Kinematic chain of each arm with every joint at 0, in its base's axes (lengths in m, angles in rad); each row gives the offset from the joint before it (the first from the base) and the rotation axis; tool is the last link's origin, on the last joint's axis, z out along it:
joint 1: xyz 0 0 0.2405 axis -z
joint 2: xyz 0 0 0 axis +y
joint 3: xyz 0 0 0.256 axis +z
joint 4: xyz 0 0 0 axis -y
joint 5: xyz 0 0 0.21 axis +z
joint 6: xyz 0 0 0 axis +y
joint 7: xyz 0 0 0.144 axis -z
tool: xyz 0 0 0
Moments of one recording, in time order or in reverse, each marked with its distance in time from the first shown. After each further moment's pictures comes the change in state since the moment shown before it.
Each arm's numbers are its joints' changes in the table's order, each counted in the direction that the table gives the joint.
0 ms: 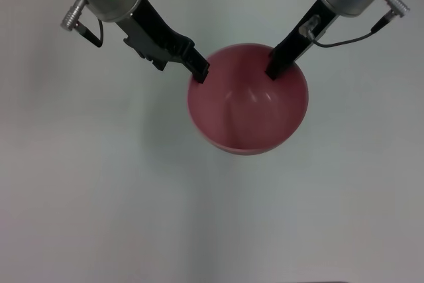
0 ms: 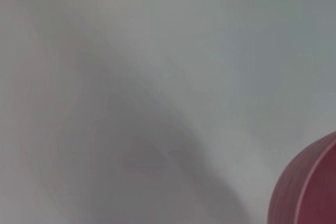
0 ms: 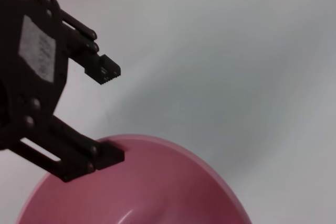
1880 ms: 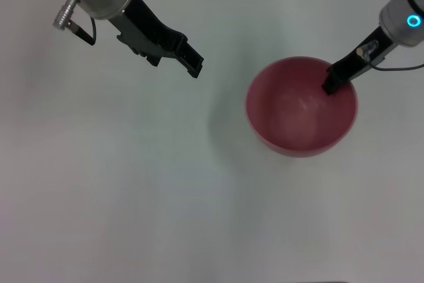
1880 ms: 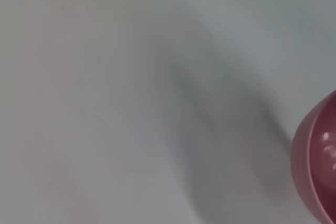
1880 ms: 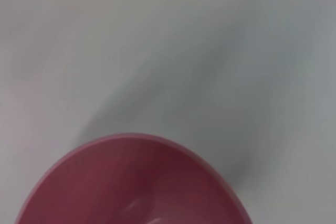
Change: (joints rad) left arm -0.023 0.000 -0.024 -0.027 0.012 -0.006 -0.002; right arm 0.147 -0.077 0.016 -0.098 -0.006 0.133 -0.021
